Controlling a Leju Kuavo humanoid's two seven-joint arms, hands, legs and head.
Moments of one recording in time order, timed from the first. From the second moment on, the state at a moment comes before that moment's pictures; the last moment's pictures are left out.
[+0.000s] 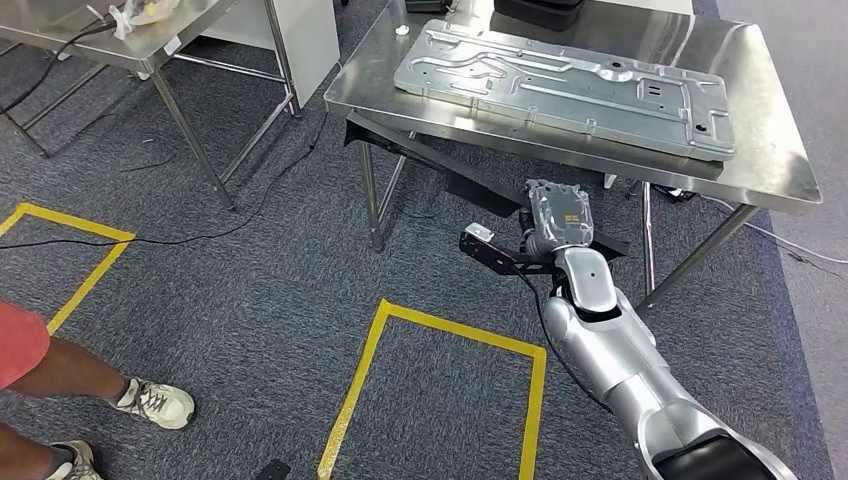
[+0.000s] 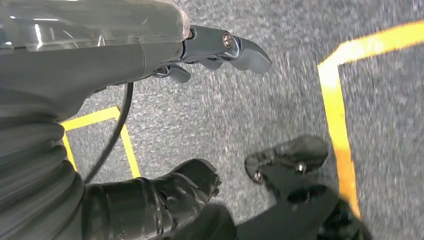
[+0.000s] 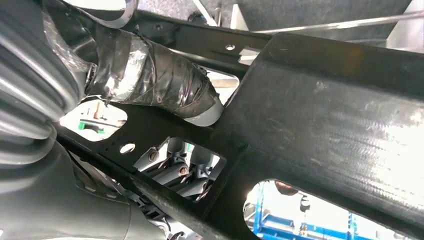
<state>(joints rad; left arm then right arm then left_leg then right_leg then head) -0.15 -0.12 0.69 -0.20 -1.14 -0.11 -0.31 -0.75 -0.11 0.57 -0.92 1.10 -0.35 0.03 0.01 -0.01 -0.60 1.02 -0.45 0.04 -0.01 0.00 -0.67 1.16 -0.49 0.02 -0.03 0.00</state>
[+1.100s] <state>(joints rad) -0.15 -0.13 0.68 -0.20 -1.13 -0.13 -0.29 -0.99 -0.16 0.57 -0.83 1.02 -0.22 0.02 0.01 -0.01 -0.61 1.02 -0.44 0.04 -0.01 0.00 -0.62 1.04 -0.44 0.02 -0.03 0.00</state>
